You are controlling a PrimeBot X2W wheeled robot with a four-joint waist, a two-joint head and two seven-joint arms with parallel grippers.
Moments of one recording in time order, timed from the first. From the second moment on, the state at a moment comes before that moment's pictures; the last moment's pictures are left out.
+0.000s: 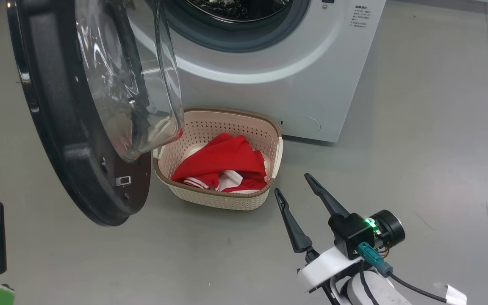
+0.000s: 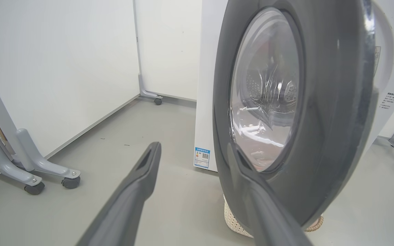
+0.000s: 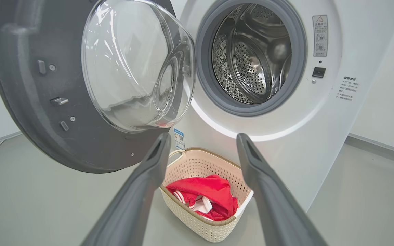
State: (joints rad) left arm 0.05 0.46 0.00 0.16 -0.72 -0.12 -0.25; right arm -0.17 -0.06 0.59 0.20 0.24 -0.13 -0.26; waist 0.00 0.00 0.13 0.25
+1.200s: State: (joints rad) left arm 0.04 0.46 0.00 0.16 -0.72 -0.12 -0.25; right arm -0.16 -0.06 0.58 0.19 0.24 -0.13 -0.26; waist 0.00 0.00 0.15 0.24
